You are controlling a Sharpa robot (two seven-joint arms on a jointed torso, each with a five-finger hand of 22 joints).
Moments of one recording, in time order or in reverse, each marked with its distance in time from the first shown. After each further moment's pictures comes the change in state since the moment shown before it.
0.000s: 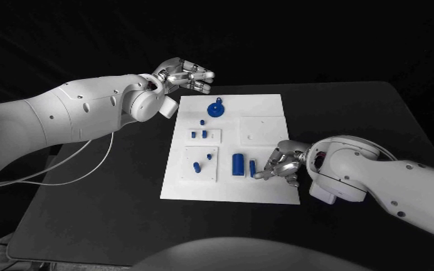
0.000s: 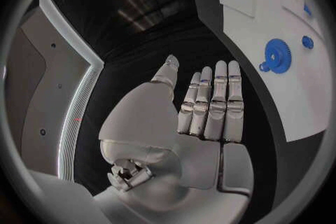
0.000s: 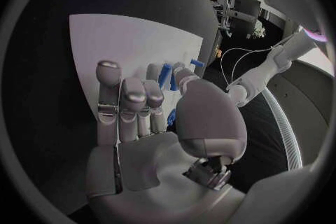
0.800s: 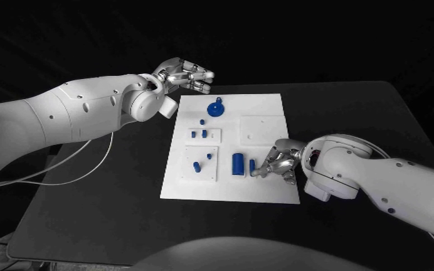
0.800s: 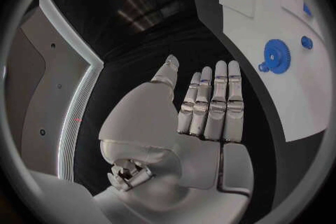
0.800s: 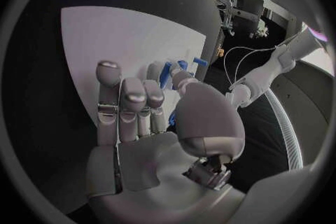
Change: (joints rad) left arm 0.000 0.000 -0.002 0.000 -0.001 0.001 -0.002; left_hand 0.000 0.000 0.000 0.000 0.000 0.000 0.000 0.000 0.000 0.000 0.000 0.000 0.000 0.000 0.000 0.000 0.000 0.000 0.000 0.000 0.000 0.000; right arm -0.003 0.037 0.000 -0.032 -0.015 -0.019 -0.027; right_hand -0.045 0.094 0.025 -0.082 0.000 0.007 -0.007 0.000 0.031 0.004 -0.004 0.000 0.000 0.000 0.000 0.000 0.001 0.000 0.000 0.000 0.000 -0.001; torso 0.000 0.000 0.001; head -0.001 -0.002
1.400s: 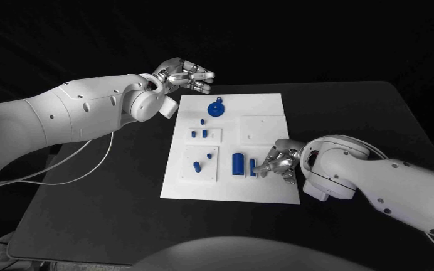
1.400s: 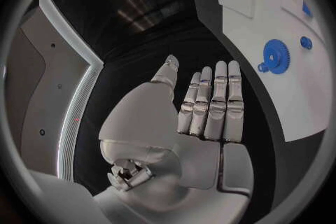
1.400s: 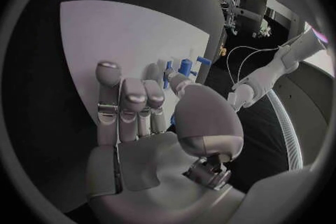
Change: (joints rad) left arm 0.000 -0.001 -0.001 0.001 0.000 0.001 -0.001; left_hand 0.000 0.000 -0.002 0.002 0.000 0.000 0.000 0.000 0.000 0.000 0.000 0.000 0.000 -0.003 -0.003 0.000 0.000 0.000 0.000 0.000 0.000 0.000; right arm -0.008 0.011 -0.002 -0.015 -0.018 -0.017 -0.008; right_hand -0.027 -0.005 0.086 0.006 -0.008 0.003 -0.003 0.000 -0.001 0.004 -0.004 0.000 0.001 0.004 -0.004 0.000 0.001 0.000 0.000 0.000 0.004 -0.001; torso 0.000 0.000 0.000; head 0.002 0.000
